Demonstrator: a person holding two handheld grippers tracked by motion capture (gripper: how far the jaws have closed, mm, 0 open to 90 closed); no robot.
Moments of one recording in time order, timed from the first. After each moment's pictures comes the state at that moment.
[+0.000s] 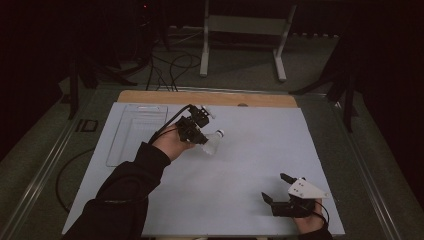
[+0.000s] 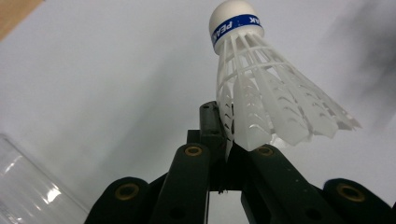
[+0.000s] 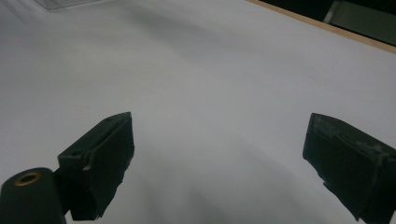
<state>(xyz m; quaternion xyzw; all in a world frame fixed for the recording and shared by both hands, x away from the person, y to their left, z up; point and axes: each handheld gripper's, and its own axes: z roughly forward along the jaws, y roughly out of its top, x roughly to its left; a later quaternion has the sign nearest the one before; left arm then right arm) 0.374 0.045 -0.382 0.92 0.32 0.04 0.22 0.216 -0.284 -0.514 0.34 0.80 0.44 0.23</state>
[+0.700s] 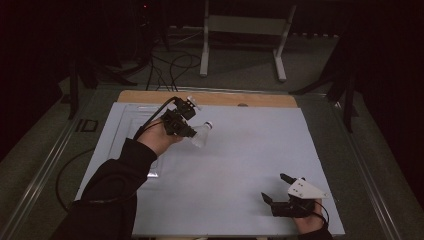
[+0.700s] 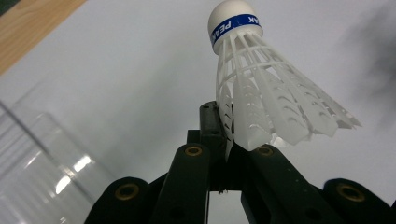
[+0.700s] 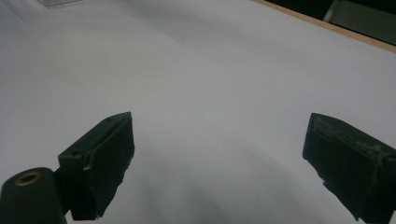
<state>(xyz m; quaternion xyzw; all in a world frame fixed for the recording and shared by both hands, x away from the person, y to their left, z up) 0.377 0.081 -0.359 0.91 0.34 0.06 0.23 0.215 -0.284 -0.514 0.34 0.80 0.44 0.23</state>
